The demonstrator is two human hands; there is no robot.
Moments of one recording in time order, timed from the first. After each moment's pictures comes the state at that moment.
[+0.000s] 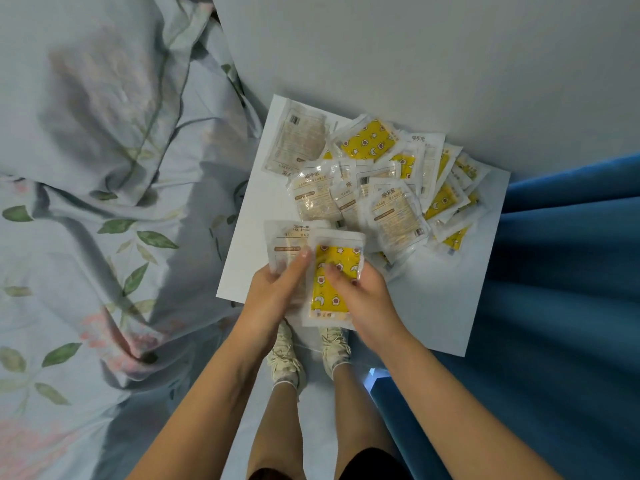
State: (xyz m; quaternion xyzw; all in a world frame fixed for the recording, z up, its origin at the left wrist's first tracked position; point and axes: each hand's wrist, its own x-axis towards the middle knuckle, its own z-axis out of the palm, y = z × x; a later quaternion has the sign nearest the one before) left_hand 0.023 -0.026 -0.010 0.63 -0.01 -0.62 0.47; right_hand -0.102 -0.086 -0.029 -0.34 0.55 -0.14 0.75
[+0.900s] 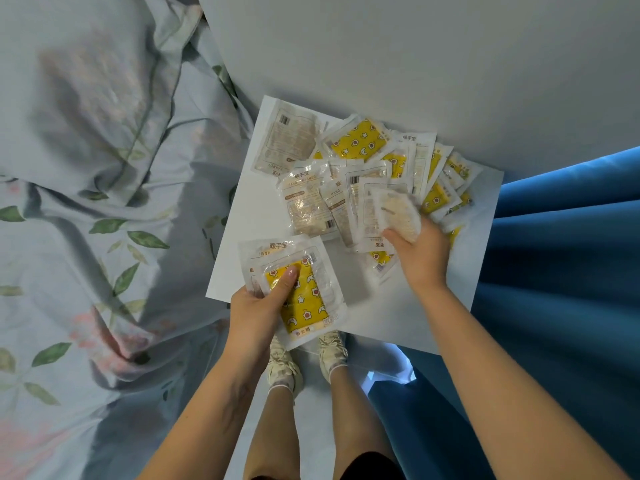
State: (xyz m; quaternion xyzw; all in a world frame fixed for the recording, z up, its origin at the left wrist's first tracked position) left_hand 0.002 -0.013 -0.017 0.70 0.10 -0.54 0.46; right_hand -0.166 -0.178 -0.080 -0.66 0.66 -0.11 0.34
